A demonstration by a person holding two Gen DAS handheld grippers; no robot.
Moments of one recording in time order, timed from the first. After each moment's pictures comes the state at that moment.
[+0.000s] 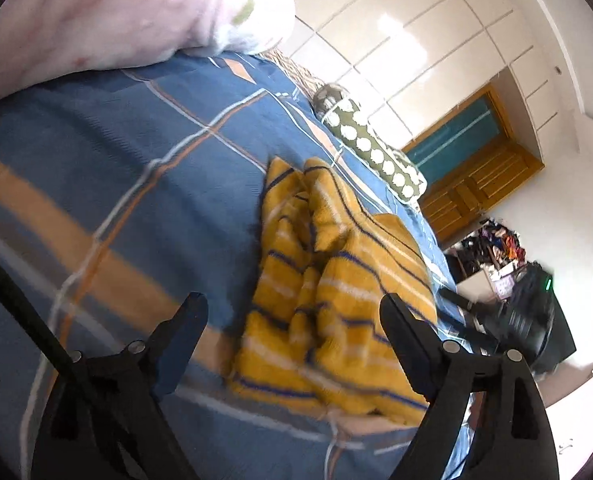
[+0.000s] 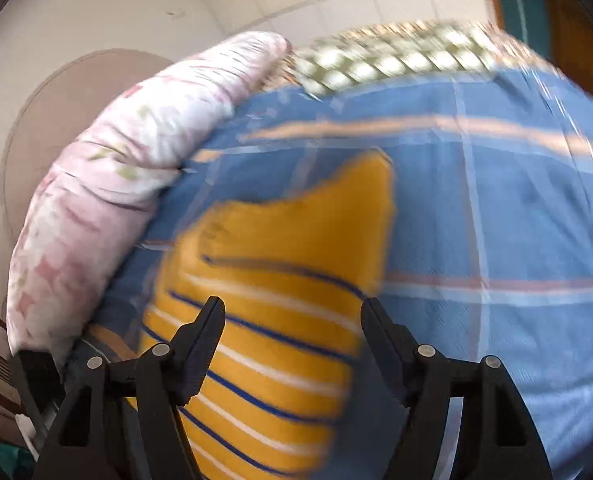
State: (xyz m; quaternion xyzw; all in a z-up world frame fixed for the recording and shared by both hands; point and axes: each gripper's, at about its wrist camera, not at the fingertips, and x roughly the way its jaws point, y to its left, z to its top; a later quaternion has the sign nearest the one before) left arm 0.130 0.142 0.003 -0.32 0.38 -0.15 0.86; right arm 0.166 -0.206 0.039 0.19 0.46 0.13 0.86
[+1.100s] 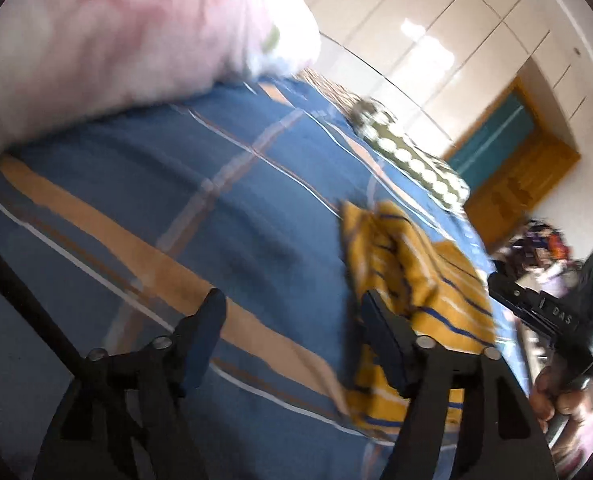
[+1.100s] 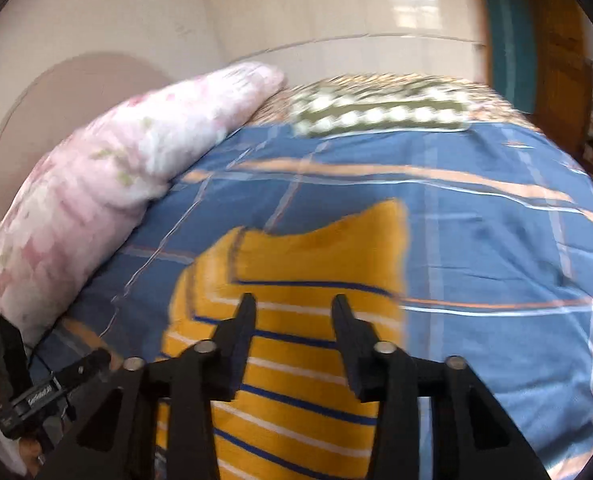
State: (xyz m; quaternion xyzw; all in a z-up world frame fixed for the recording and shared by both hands) left arm 0.084 0.153 0.013 -0.26 0.36 -0.05 0.90; right arm 0.149 -0.145 0.086 0.08 0.40 0.12 0.90
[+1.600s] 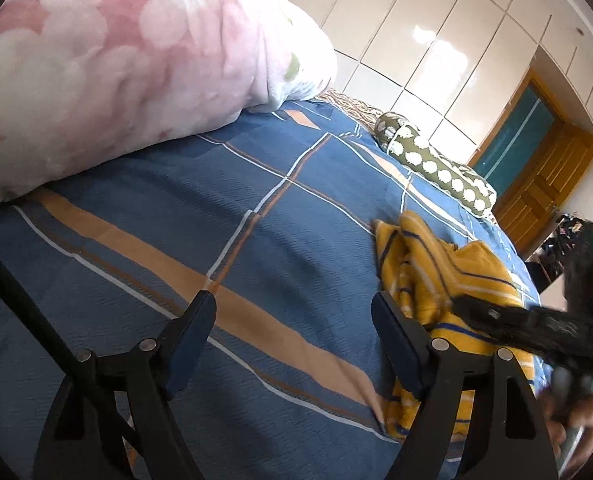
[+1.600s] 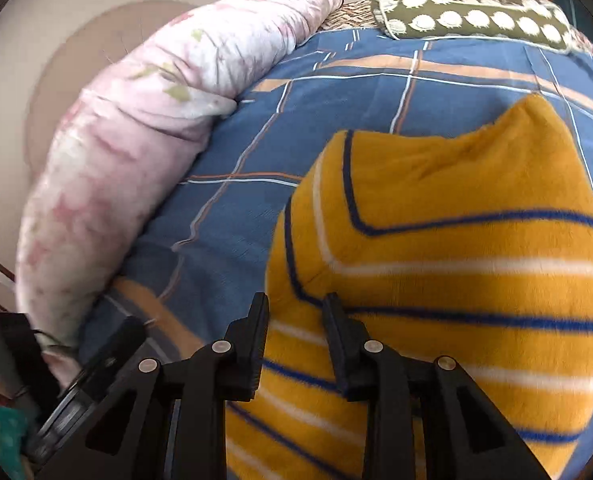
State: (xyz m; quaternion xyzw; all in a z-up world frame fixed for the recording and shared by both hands) left arm 0.082 0.154 0.019 -0.22 0.35 0.00 0.91; right arm 0.159 -0.086 0.034 0.15 0.48 0.23 0.83
